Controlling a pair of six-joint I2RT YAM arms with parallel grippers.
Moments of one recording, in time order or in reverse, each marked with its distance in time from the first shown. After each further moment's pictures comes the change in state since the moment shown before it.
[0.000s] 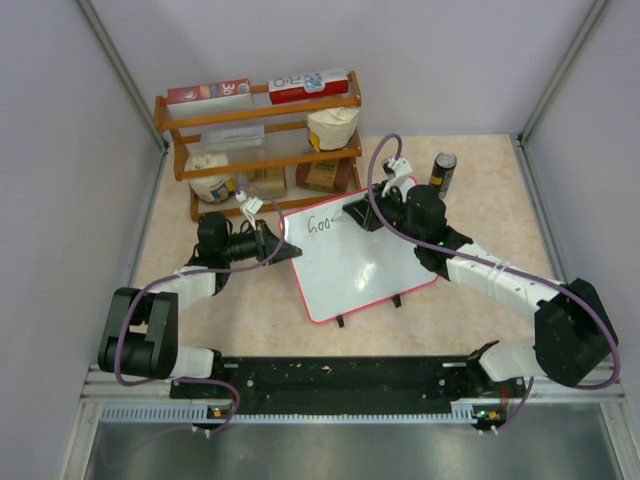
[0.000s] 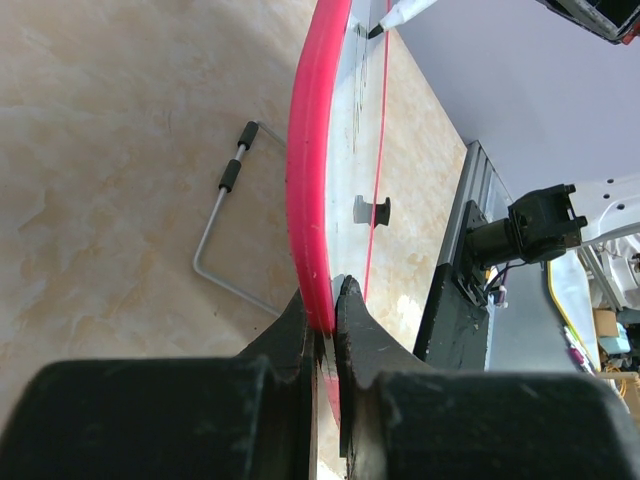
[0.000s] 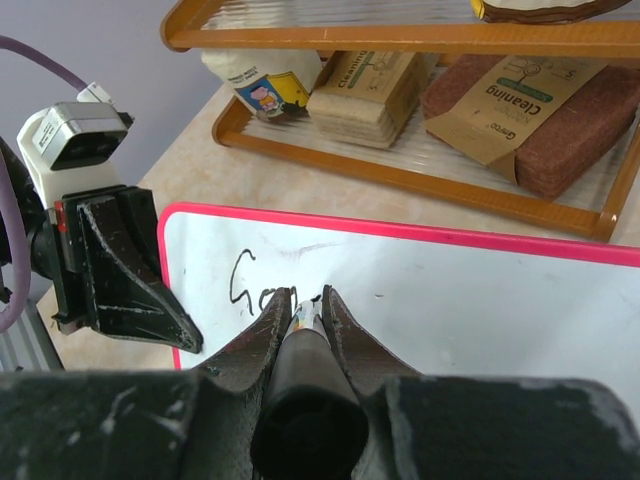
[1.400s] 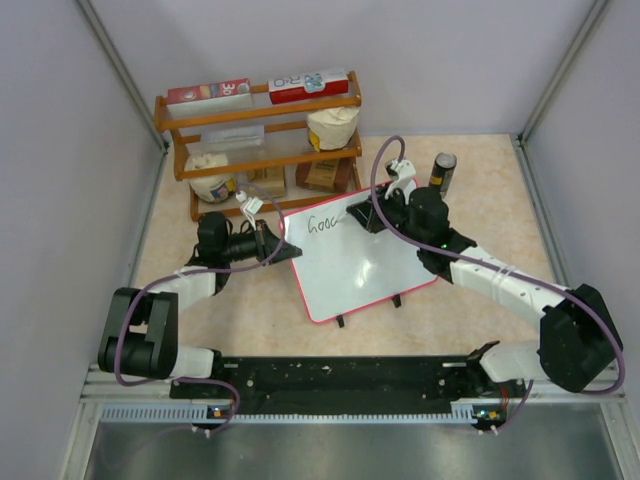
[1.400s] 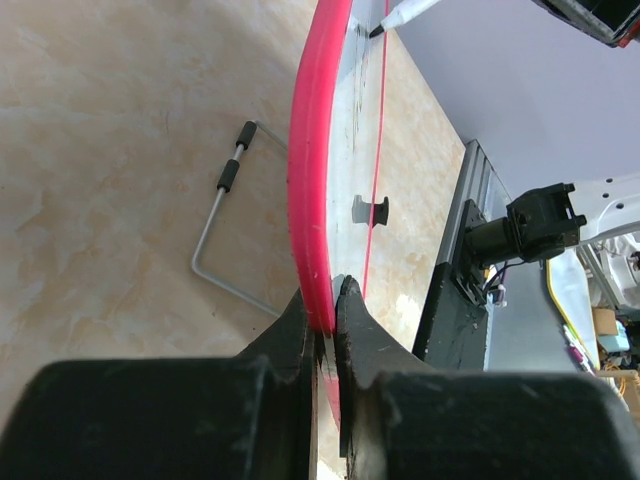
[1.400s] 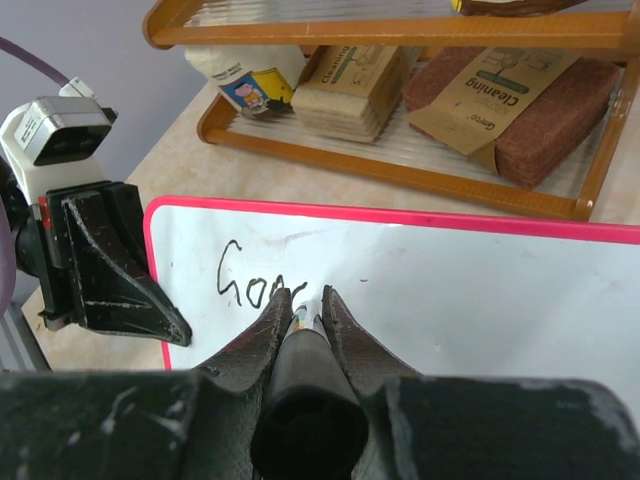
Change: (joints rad) left arm 0.000 0.000 0.000 0.000 0.001 0.000; right arm -0.001 -0.031 -0.017 -0.035 0.024 -0.011
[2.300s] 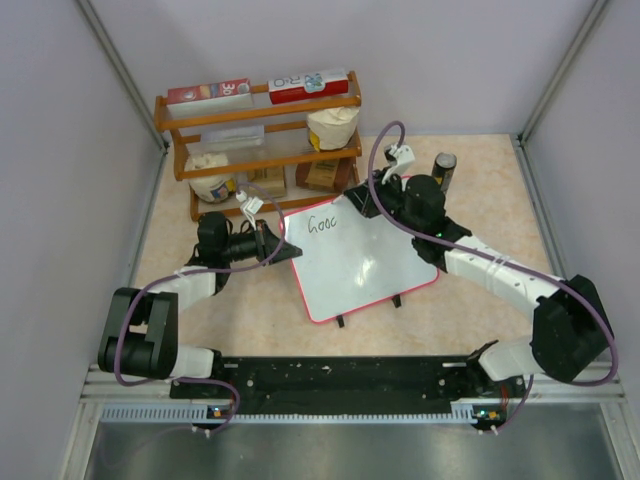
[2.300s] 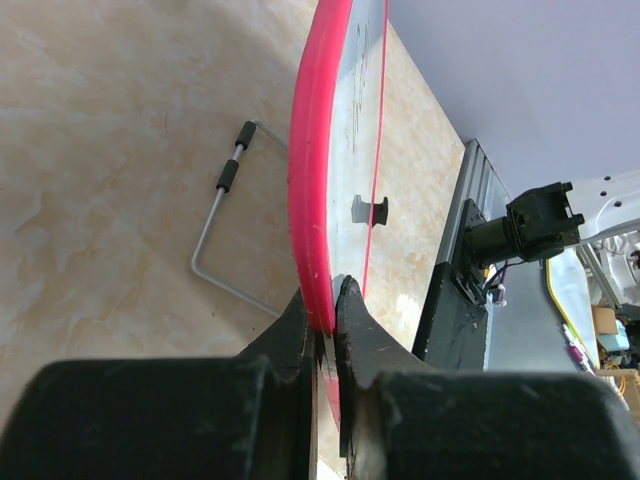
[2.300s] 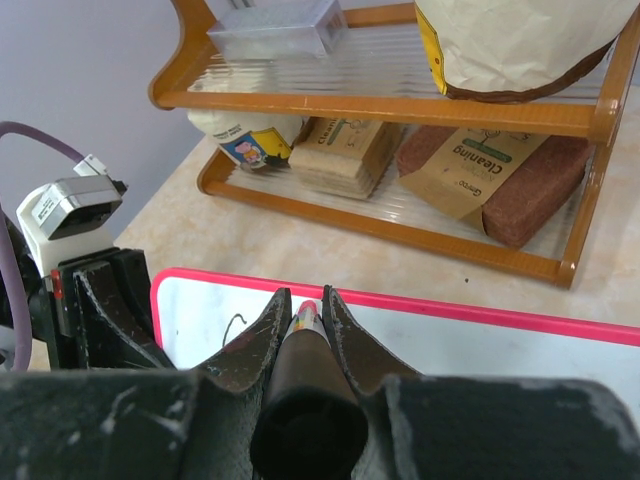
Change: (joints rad) left arm -0.001 0.000 0.001 0.001 0.003 0.000; right arm 0.000 0.059 0.106 0.028 0.048 0.000
